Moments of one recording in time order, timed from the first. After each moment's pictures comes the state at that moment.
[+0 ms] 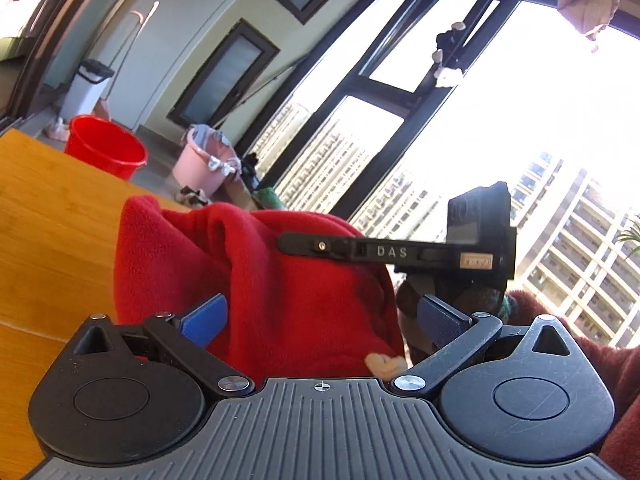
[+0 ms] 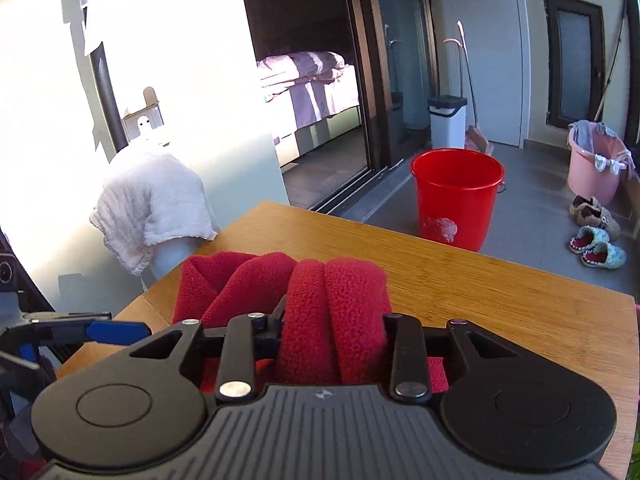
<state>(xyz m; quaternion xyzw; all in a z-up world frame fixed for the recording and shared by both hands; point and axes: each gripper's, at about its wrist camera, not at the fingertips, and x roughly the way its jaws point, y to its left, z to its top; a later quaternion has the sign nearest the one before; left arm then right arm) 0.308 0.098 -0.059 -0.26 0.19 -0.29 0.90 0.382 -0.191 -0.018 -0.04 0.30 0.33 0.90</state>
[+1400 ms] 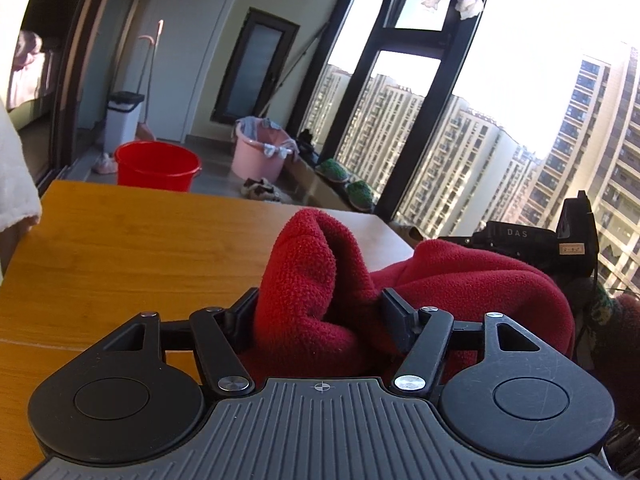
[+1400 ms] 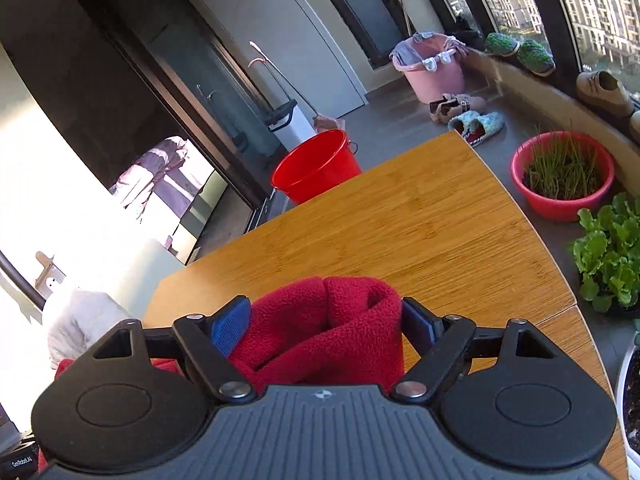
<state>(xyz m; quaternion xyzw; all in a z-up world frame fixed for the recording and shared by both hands) 0.309 0.069 -0.058 -0.14 0.26 -0.23 0.93 0.365 -0.319 -0.081 0.27 0.35 0.12 0.89</state>
